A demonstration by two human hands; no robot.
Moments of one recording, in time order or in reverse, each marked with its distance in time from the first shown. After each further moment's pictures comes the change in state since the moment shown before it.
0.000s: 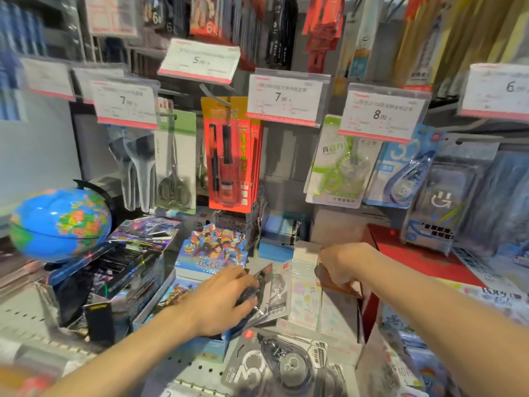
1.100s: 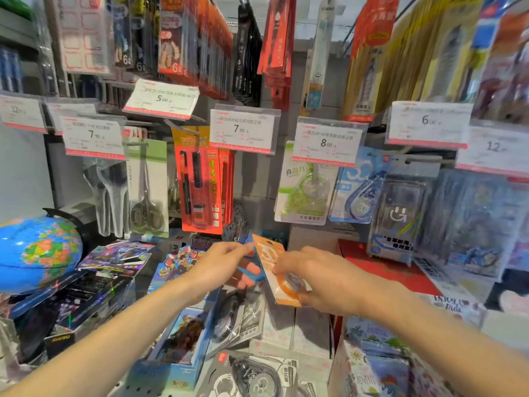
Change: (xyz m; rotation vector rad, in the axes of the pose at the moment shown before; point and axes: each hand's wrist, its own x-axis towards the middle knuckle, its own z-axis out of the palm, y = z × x) left_hand 0.053 0.055 -0.071 -1.171 0.119 -0.355; right_hand -0.065 0.019 0.020 0.229 0.677 -0.418
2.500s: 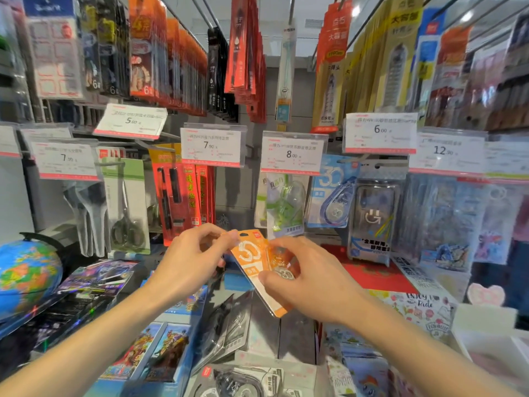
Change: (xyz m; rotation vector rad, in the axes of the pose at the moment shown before) left_hand -0.045 0.049 0.000 0.393 0.290 0.385; right_hand -0.034 -0.034 -0.026 0.390 0.417 0.331
